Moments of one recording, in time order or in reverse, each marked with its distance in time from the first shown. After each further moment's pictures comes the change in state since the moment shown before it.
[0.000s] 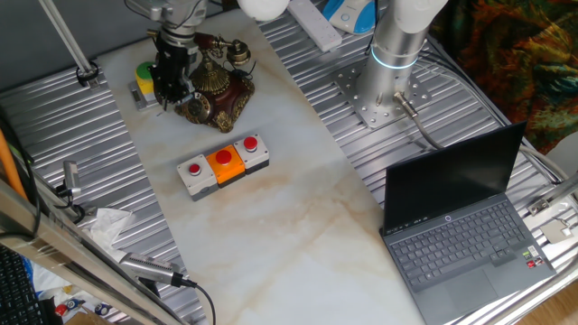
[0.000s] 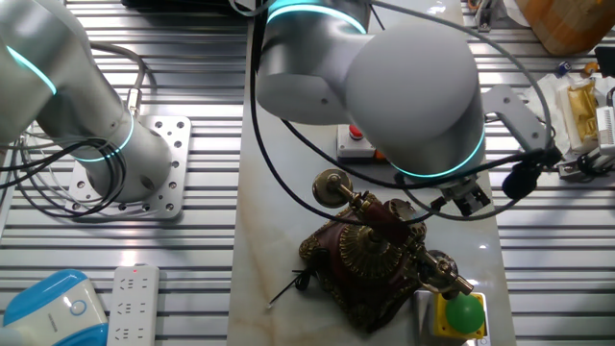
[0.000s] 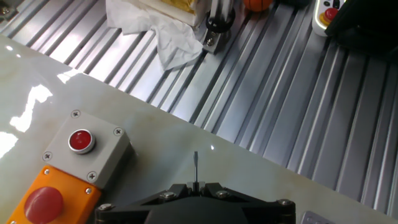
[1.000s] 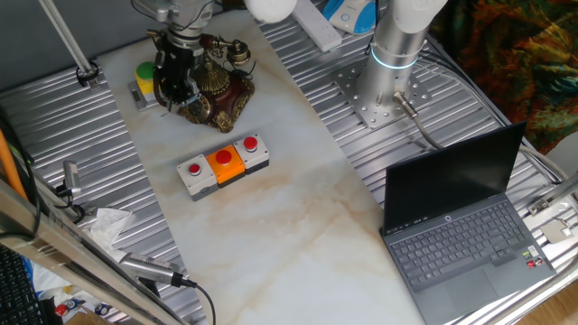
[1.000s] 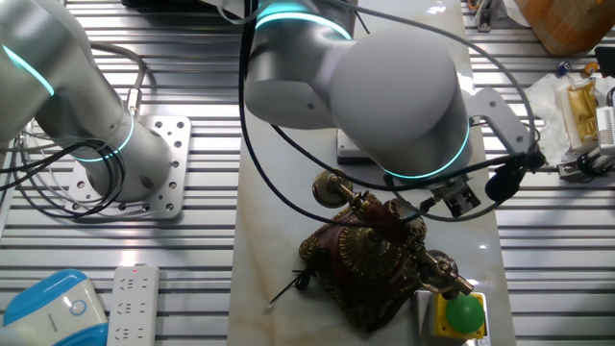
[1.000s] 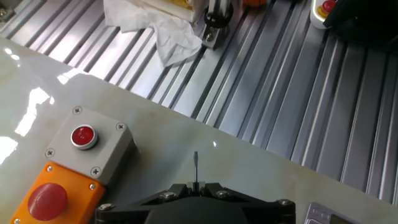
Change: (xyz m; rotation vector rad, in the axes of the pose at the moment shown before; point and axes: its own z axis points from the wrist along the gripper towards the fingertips) arm 0.012 0.004 0.003 0.007 -0.002 0.014
